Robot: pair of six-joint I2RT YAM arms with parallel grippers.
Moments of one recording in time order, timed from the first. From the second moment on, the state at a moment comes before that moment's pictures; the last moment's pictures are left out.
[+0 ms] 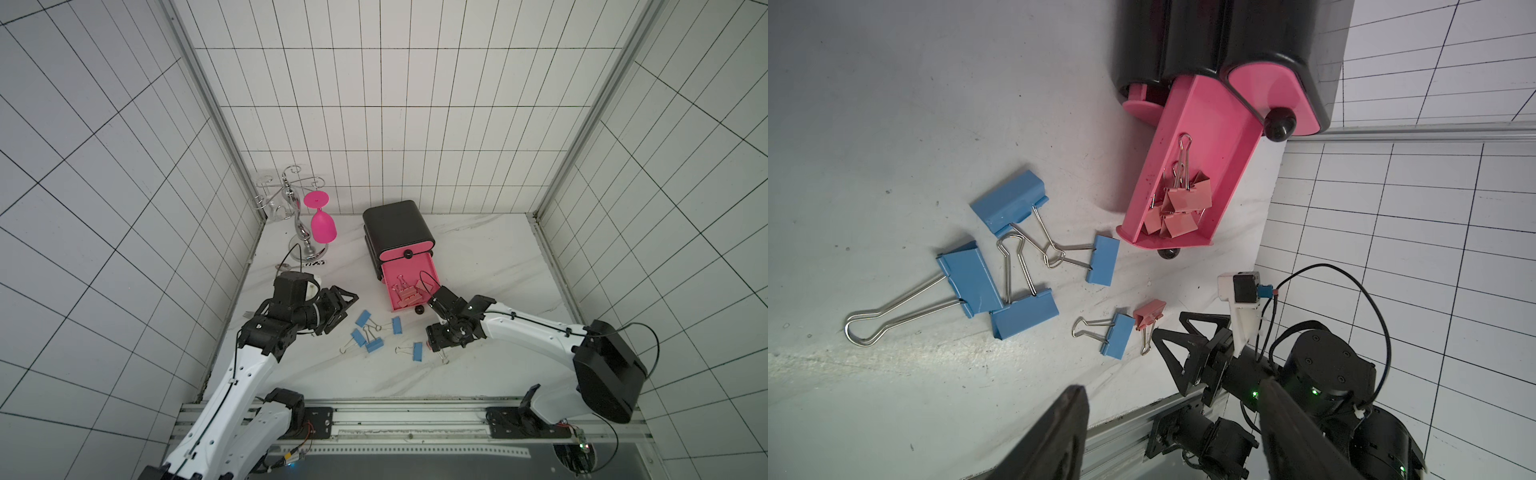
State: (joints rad) left arm -0.24 0.85 0.79 -0.67 0.54 -1.06; right arm 0.92 1.49 0.89 -0.74 0.01 0.49
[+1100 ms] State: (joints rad) left arm -0.22 0.92 0.79 -0.65 0.54 -1.05; right arm 0.92 1.65 0.97 -0.72 -0.02 0.42
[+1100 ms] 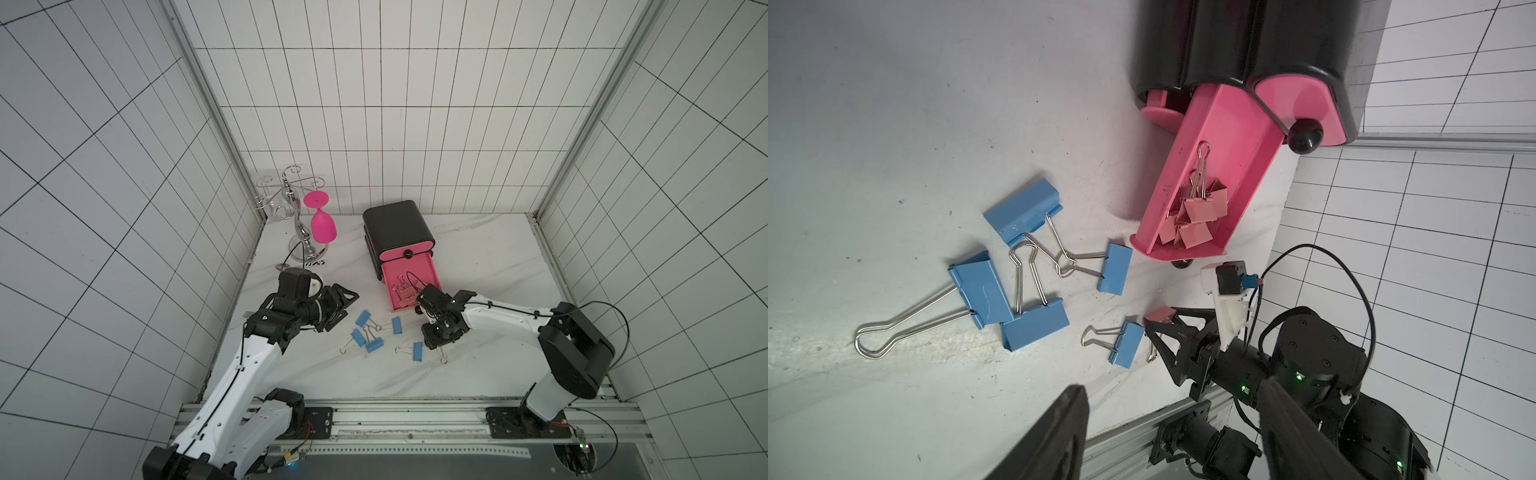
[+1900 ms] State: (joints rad) left arm -0.19 1.06 0.85 -0.53 0.59 -1.04; right arm 0.58 1.63 1.29 -0.55 -0.13 0.88
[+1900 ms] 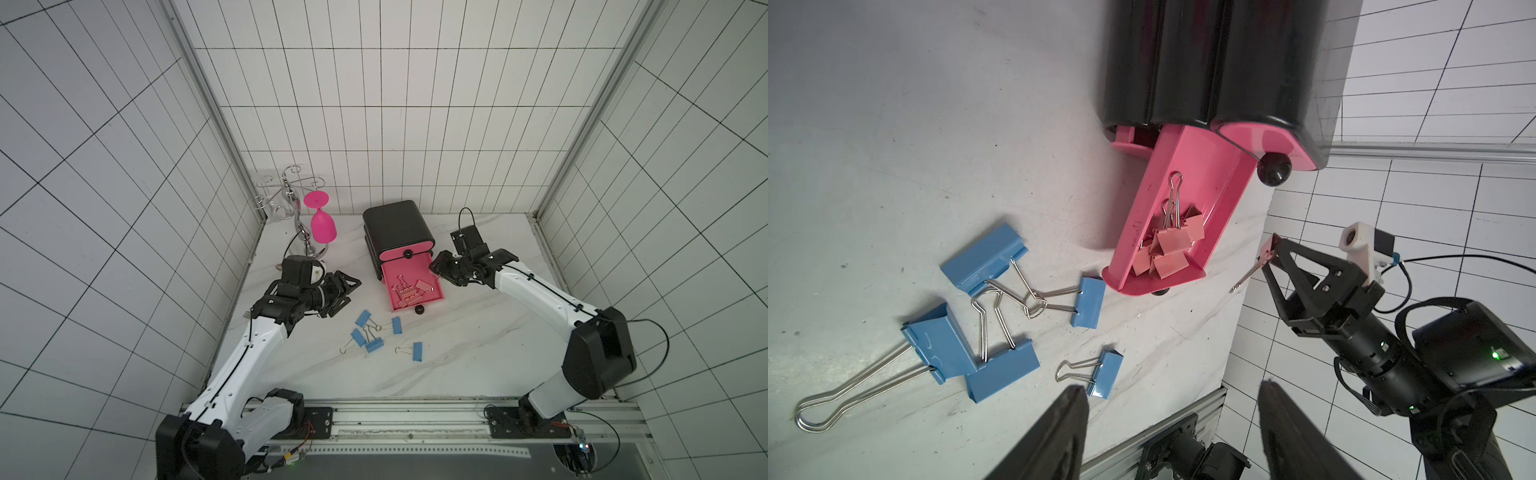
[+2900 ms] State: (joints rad) left arm -0.19 1.12 0.87 -0.50 0.61 -1.04; right arm 0.57 1.76 1.36 -0.40 -0.13 1.07
